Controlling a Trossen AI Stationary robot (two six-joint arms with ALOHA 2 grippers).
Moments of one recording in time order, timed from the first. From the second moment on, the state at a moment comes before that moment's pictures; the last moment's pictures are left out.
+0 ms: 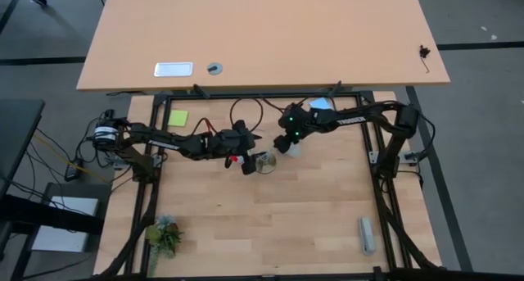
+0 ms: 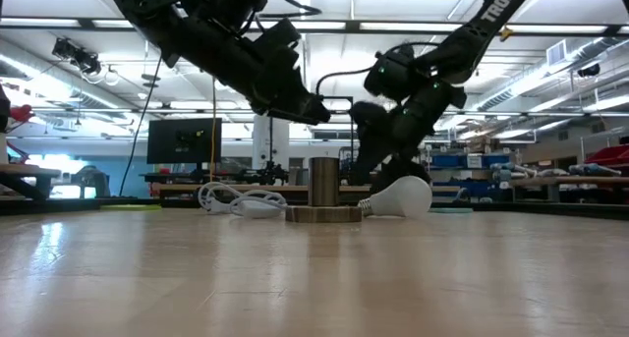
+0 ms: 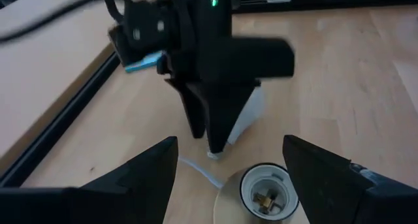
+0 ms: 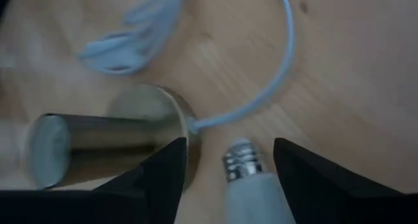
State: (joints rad) left arm 0.09 1.55 0.80 0.32 -0.22 0.06; right arm -0.41 1.77 0.94 -0.11 -0.30 0.53
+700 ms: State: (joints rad) left arm 0.08 1.32 0.80 0.19 -0.11 0.13; right arm -0.33 1.31 0.94 -0.31 -0.25 -0.08
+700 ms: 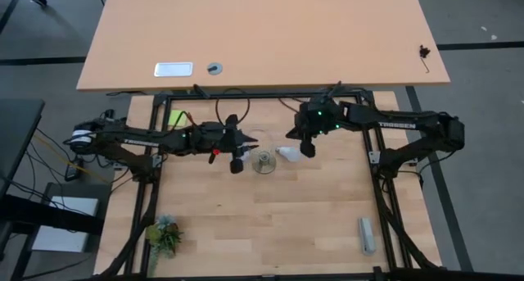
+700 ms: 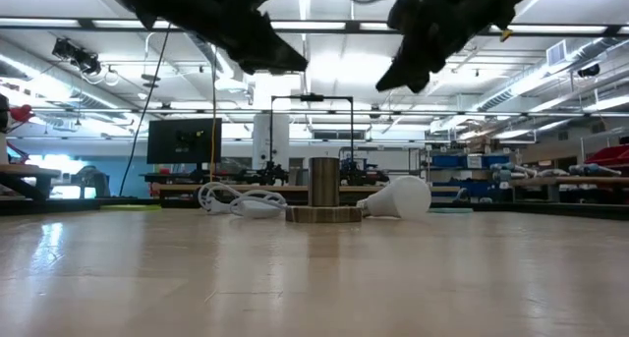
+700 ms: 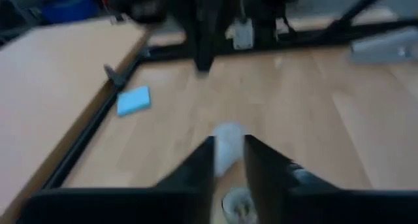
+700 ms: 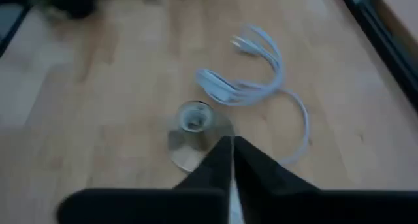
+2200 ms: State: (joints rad) left arm 0.08 0.98 0.51 0.44 -0.05 0.10; right arm -0.18 1.09 0.63 0.14 -0.18 -0.23
